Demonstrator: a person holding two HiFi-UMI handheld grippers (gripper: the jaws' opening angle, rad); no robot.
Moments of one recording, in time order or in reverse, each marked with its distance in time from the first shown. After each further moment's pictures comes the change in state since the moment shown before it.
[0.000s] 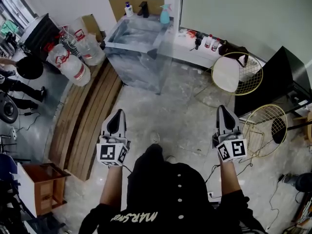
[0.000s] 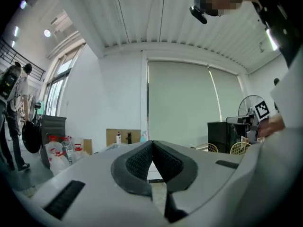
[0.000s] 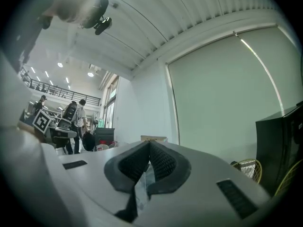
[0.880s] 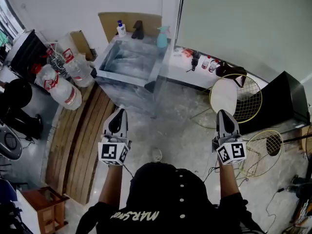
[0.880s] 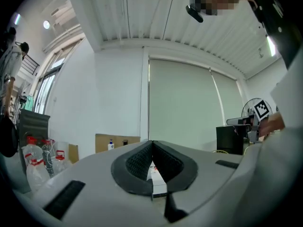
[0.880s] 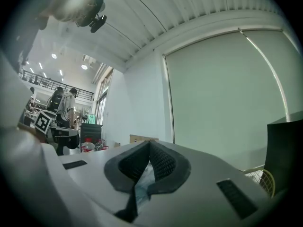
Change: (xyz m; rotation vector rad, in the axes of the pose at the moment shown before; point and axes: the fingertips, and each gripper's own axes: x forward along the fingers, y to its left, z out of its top) left arm 0.230 0.101 0.015 -0.007 -0.070 -0.103; right arm 0.209 -0.062 -0.011 -0.033 0.030 -0.085
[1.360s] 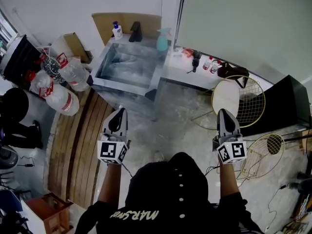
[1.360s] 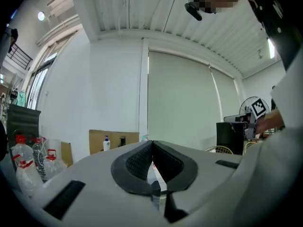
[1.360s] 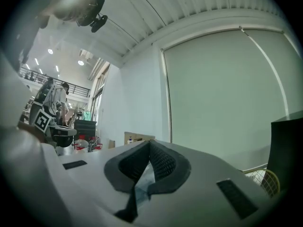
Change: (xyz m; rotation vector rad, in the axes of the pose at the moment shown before) left arm 0.087 0.051 -0.027 0.003 0.058 -0.062; right arm 0.087 -0.015 -0.024 -0.004 0.030 -0.040
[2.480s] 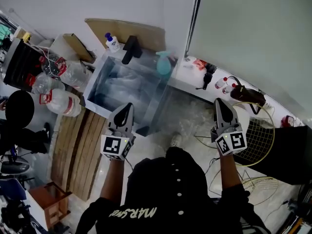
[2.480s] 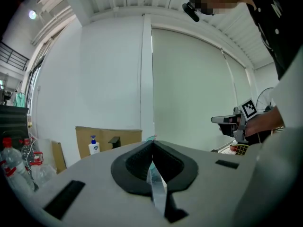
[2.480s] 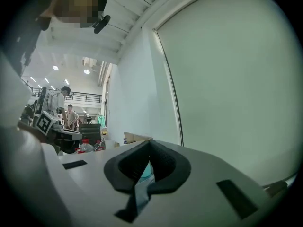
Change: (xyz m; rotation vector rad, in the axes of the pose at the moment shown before) left arm 0.293 0.035 -0.005 0.015 0.109 0.044; right arm 0.313 -0.141 -0.040 0.089 0.035 0.220
